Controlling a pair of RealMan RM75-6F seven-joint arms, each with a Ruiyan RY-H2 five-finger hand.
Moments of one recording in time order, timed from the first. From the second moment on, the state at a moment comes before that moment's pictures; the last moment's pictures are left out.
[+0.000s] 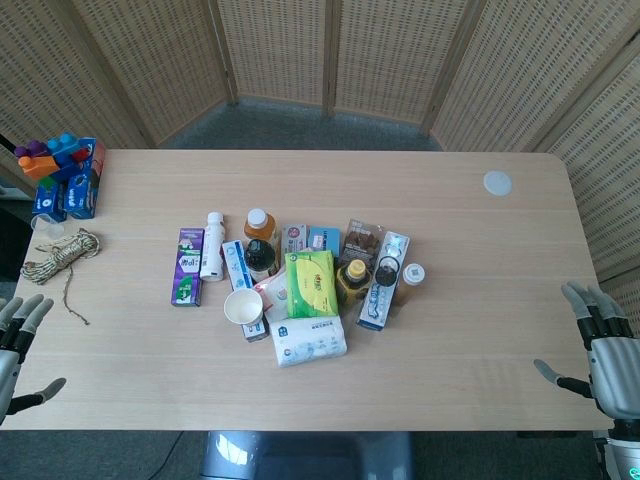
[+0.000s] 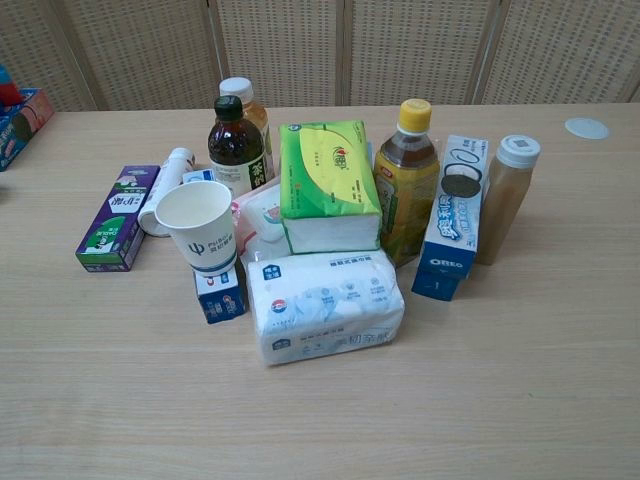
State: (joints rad) left arm 0.02 -0.91 0.05 -1.90 1.65 1.57 0.18; right arm 0.03 -1.03 0.06 -1.72 -1.60 1.60 0.08
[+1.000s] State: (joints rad) left arm -0.35 -1.12 -0.08 -1.92 1.53 1.10 0.51; right arm 0.03 -1.02 0.06 -1.72 -1.60 1.60 0.09
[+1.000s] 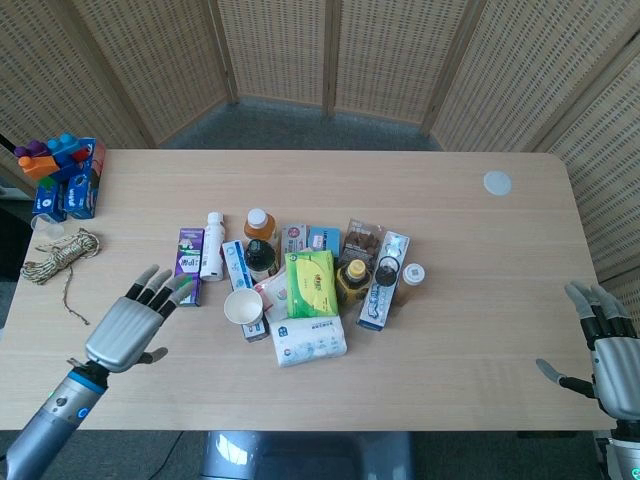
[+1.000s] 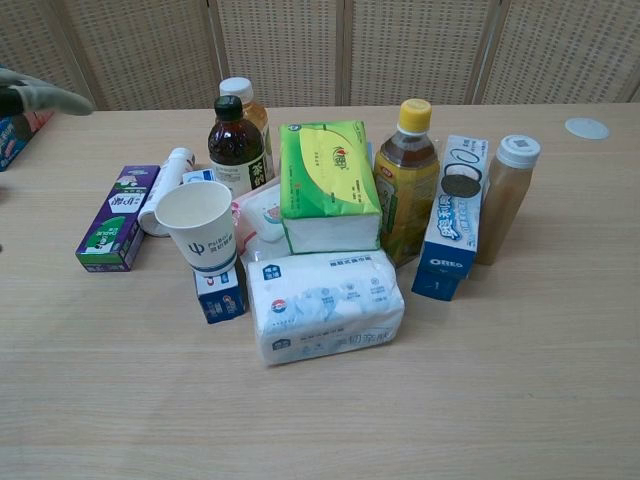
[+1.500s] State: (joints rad) left arm -0.51 -1.39 -0.12 -1.83 1.29 1.00 0.73; right arm 0.03 -1.01 0.07 -1.72 -1.60 1.61 0.12
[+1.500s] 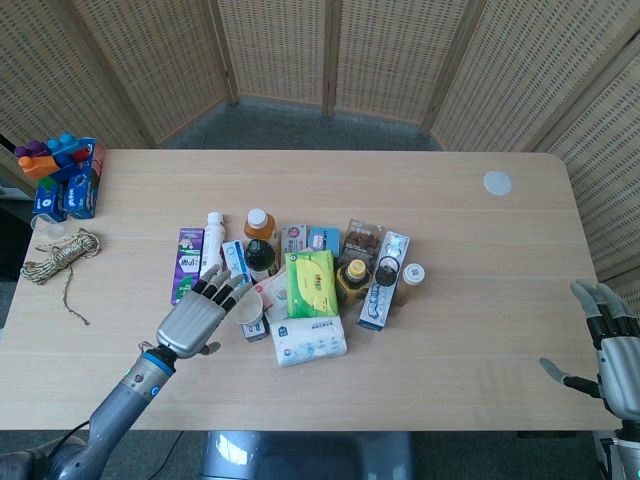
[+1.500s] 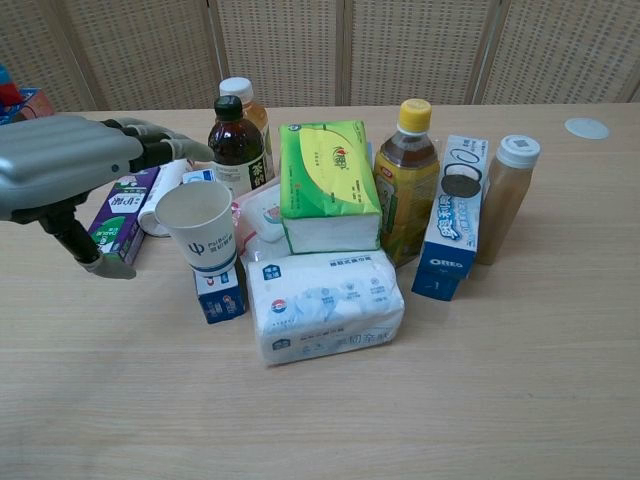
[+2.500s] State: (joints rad) left arm -0.57 -1.53 -0.11 -1.75 1.30 1.17 0.76; right arm 0.03 -1.00 0.07 -1.72 -1.59 1.61 0.14
